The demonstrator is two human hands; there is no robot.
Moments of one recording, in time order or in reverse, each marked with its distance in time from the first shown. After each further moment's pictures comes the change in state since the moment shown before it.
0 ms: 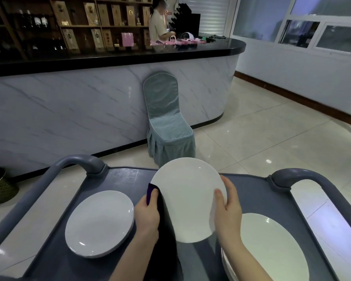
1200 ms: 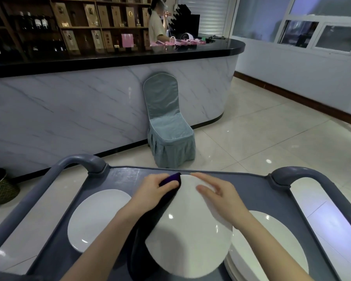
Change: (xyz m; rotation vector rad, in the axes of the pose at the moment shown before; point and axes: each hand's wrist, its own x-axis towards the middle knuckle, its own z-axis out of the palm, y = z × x) left_hand 0.022 0.064 -0.011 0.685 -0.613 0.563; right_hand 0.033 -0.031 -0.018 -0.239 -0.576 -0.181
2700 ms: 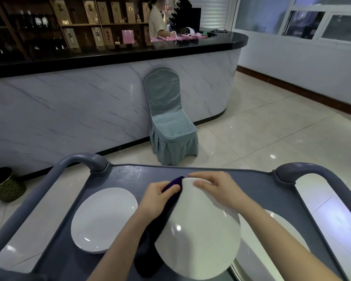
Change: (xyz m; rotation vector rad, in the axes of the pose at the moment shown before) left_hand -0.010 -0.017 0.029 -0.254 0.031 -0.182; right_hand 0.030 0.010 -0.006 -0.151 -0.182 0.020
